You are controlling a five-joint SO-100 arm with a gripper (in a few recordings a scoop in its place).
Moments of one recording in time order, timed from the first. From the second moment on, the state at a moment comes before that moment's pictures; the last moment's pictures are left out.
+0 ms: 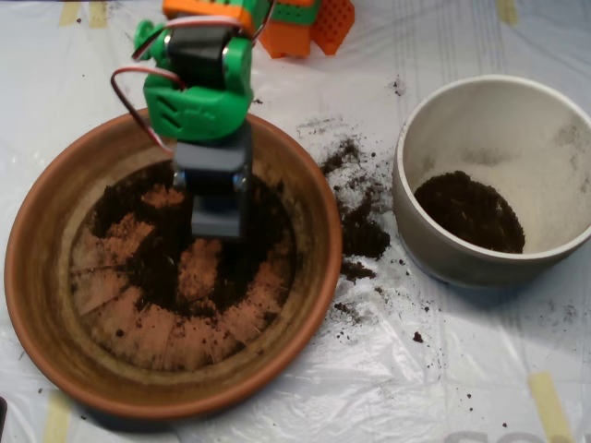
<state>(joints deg) 18.9 88.5 99.6 64.4 -12.0</state>
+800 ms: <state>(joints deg) -5.0 102.1 70.5 91.8 -10.2</state>
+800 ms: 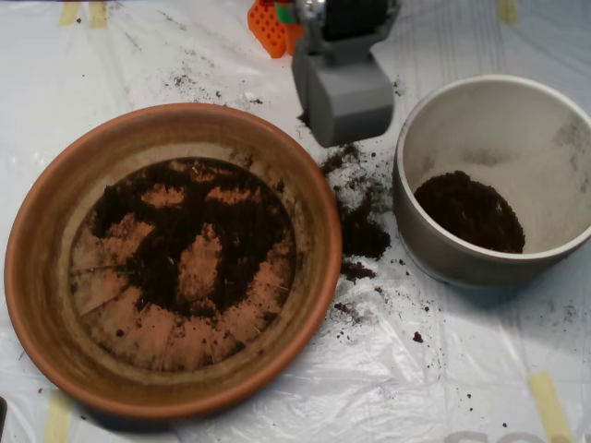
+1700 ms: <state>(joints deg) -24.3 90.5 59.1 96.6 -12.3</state>
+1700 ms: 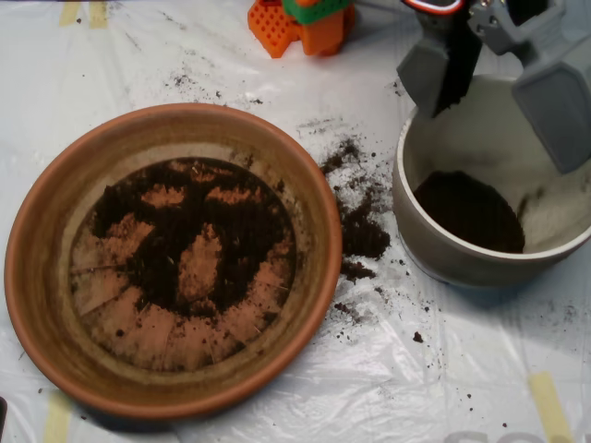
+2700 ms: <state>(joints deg) 12.8 100.9 89.4 79.8 -12.9</state>
